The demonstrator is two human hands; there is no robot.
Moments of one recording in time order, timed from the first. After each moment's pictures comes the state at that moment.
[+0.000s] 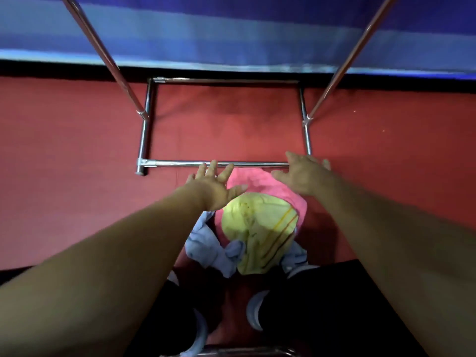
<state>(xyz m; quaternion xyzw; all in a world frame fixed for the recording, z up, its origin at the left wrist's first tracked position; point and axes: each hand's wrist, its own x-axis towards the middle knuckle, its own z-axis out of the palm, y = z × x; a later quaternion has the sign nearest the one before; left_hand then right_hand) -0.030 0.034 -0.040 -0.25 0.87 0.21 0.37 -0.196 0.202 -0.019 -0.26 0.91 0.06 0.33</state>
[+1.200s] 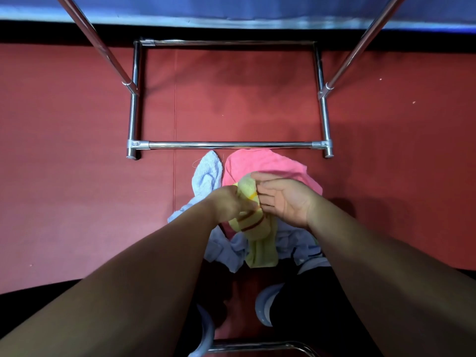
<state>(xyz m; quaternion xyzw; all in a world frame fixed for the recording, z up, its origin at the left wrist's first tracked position) -0.017 0.057 -0.136 -0.35 0.71 0.52 0.31 -0.133 0.207 -0.138 0.10 0.57 -0.52 0.63</state>
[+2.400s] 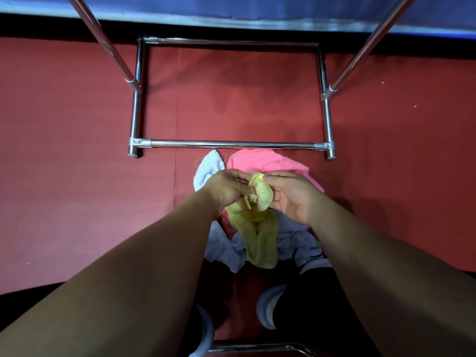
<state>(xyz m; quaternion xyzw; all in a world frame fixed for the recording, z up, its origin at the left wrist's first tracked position) -0.024 0.041 -0.142 -0.43 0.55 0.70 0.18 -0.134 0.198 -0.134 0.11 0.62 -0.53 0.57</state>
